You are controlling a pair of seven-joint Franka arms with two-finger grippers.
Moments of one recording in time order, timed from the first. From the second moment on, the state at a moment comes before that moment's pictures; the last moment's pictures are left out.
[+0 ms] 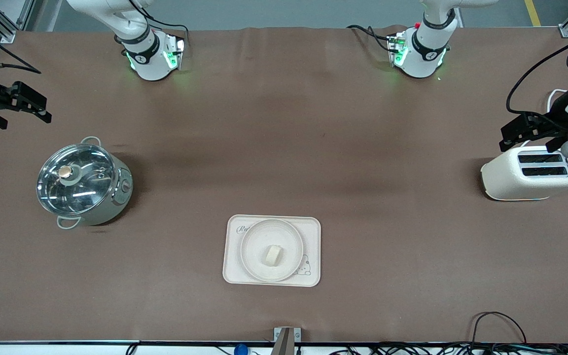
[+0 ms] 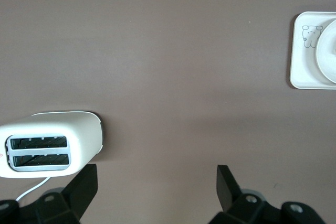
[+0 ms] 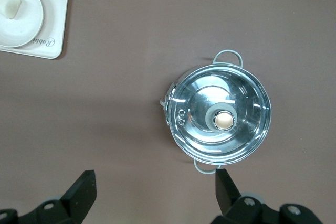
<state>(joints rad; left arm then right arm) -0.06 0.09 -0.03 -1.45 -0.01 1.59 -0.05 0.12 -0.11 -0.14 -1.68 0.02 1.59 -0.15</state>
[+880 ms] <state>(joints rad) -0.06 0.10 -0.03 -1.46 -0.01 1.57 -0.05 0.13 0.04 -0.13 -1.53 0.09 1.59 -0.14</state>
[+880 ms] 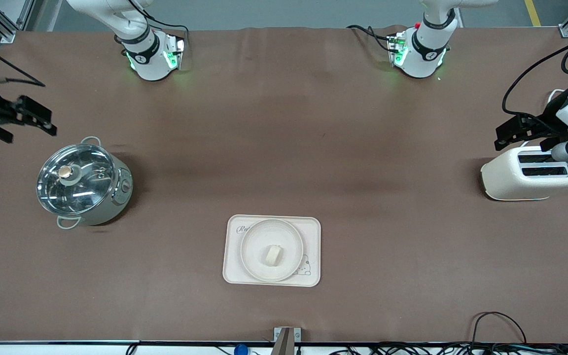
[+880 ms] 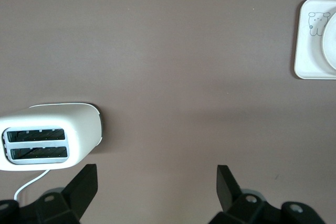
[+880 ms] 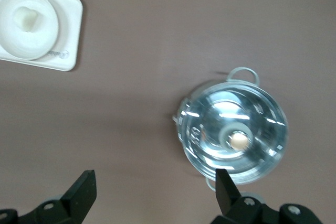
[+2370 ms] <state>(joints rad) -0.05 0.10 -0.03 -1.46 -0.01 1.57 -0.05 0.40 0.65 -0.09 -1.37 0.42 2.29 0.28</state>
